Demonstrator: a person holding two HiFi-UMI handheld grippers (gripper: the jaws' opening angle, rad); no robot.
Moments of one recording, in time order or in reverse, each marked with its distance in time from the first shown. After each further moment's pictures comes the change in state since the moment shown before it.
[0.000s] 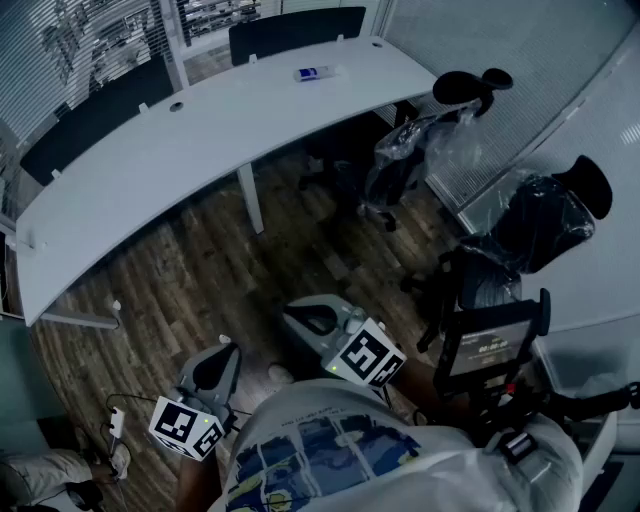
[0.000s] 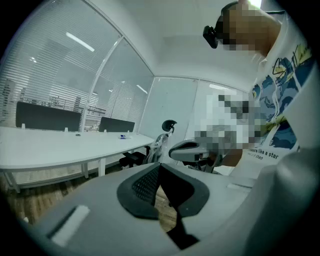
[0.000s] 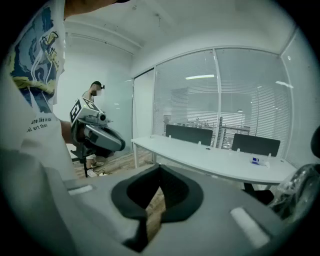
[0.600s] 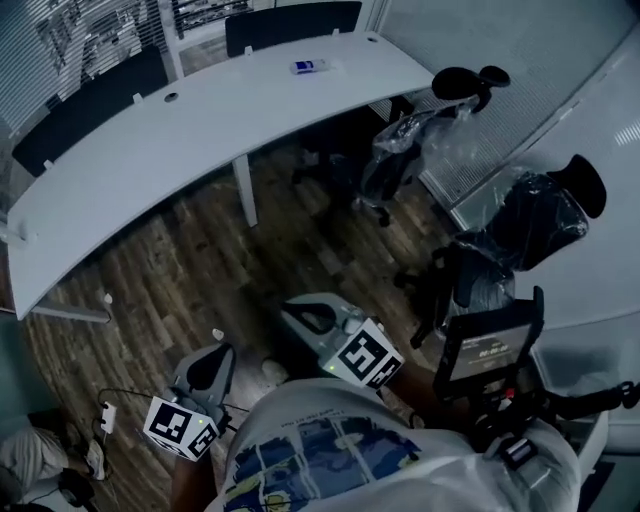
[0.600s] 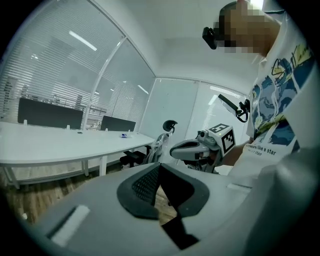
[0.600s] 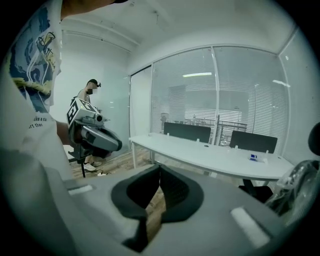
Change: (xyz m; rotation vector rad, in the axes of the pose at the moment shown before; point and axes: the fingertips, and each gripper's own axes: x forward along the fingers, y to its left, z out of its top) left arm -0.004 0.002 -0.010 -0.022 0.009 0.026; right arm 0.001 -0.001 -0.007 0.031 0.016 -0.002
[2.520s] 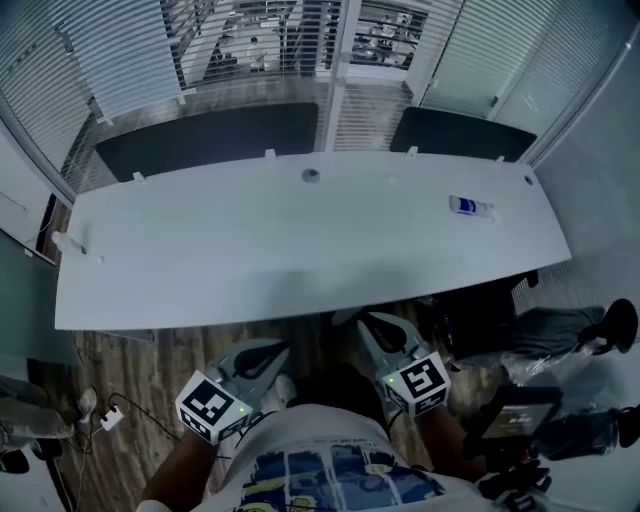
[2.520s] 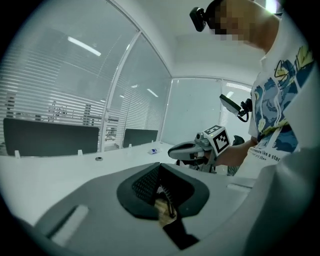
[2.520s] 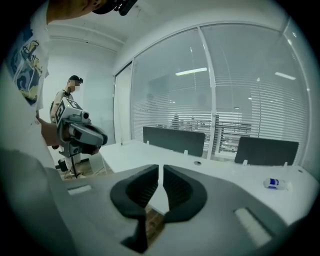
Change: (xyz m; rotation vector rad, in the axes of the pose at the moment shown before) left arm 0.148 0.365 0.159 0.077 -0.051 0.103; right arm 0.325 -0.297 0.121 0.015 -0.045 -0.008
